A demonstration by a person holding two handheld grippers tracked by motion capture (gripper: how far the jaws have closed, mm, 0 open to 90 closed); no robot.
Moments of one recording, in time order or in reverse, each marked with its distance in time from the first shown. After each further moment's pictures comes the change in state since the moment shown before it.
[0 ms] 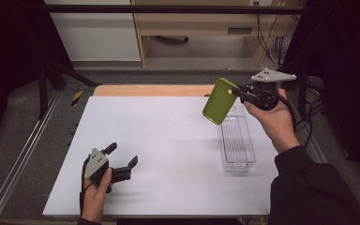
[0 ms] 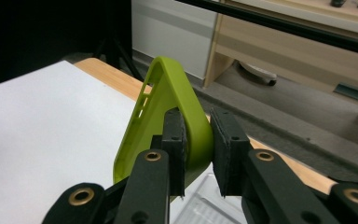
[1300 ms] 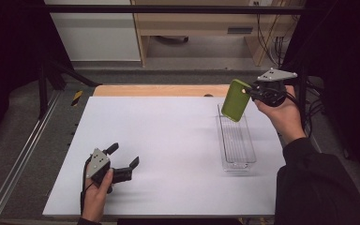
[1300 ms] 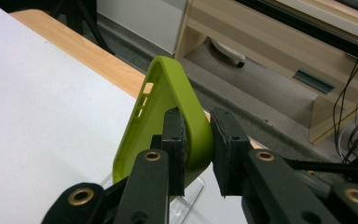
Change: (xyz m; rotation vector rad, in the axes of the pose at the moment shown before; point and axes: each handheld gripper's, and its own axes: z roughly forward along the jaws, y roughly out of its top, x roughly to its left) left arm -0.002 -0.001 0.003 0.014 -0.020 0.015; right arm -0.047 -0.027 0.021 0.107 -0.108 -0.098
